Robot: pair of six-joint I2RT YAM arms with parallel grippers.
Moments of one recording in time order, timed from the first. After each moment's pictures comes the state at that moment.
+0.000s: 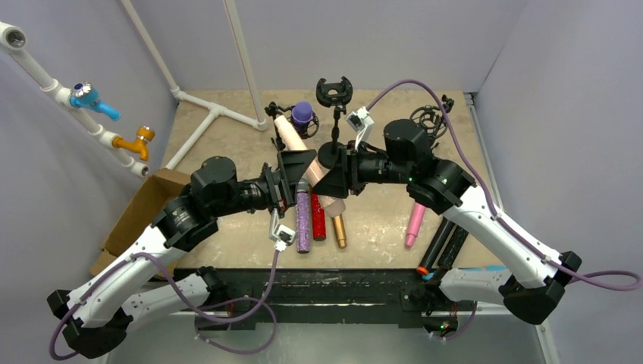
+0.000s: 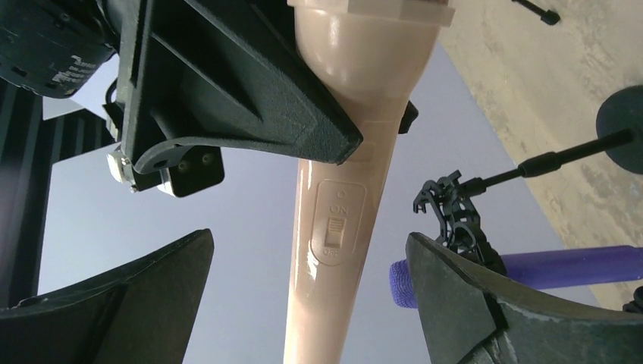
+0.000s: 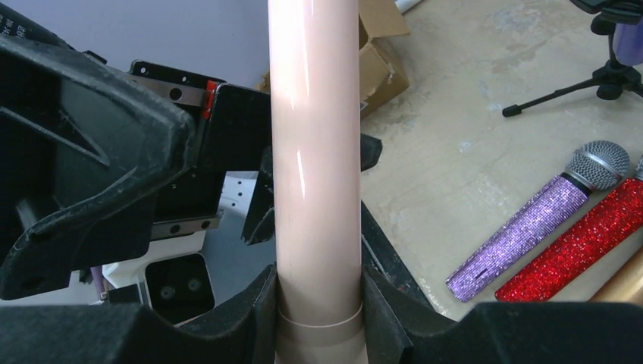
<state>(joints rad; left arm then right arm) -0.82 0.86 1.07 -0.39 0.40 1.93 0.79 1.18 1.37 -0.53 -0.47 0.56</state>
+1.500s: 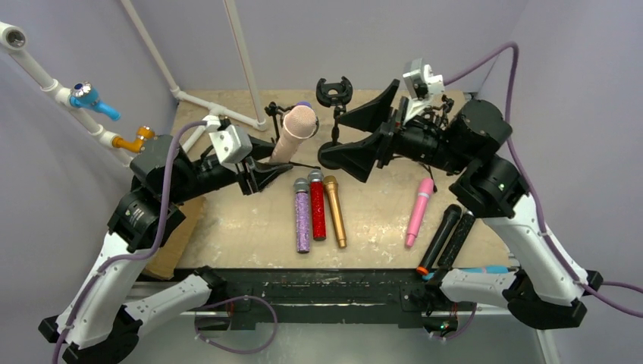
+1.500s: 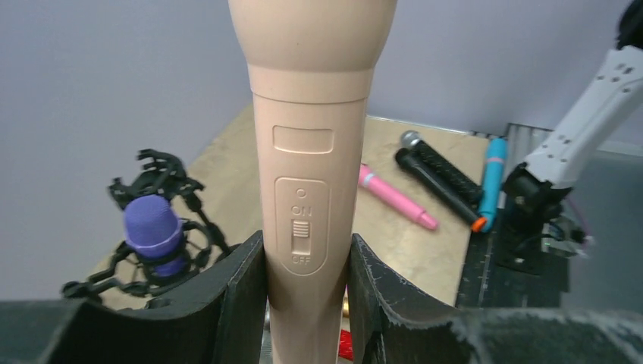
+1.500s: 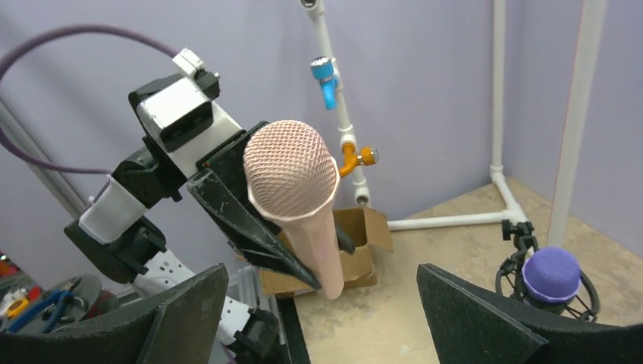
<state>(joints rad) -0.63 0.88 1.38 -0.49 0.45 0.16 0.80 1.13 1.70 -0.40 -0.40 0.30</state>
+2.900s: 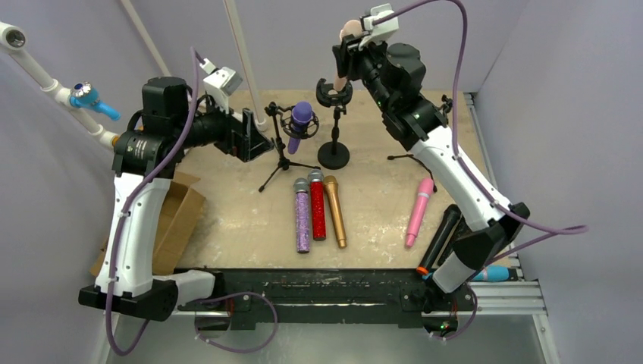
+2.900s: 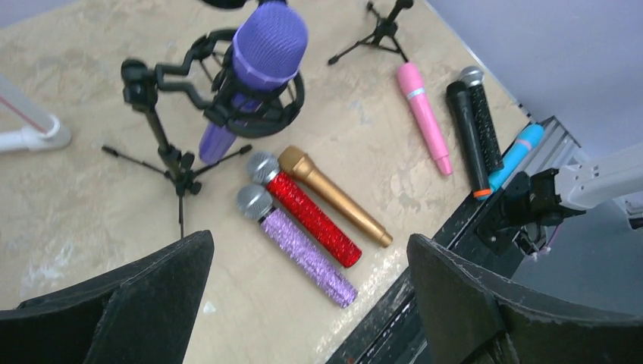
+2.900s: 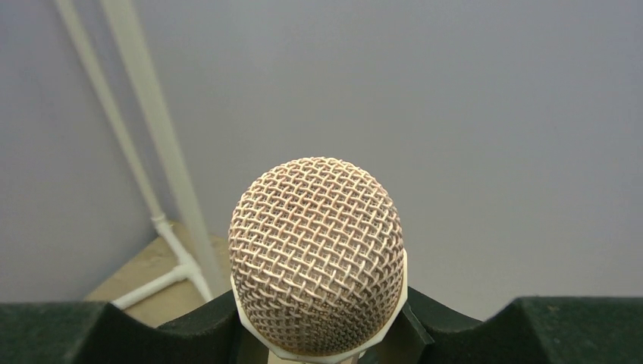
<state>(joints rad) -0.21 1.23 1.74 -0.98 0.63 -0.02 0.63 1.59 1.89 -0.14 0.19 -0.02</state>
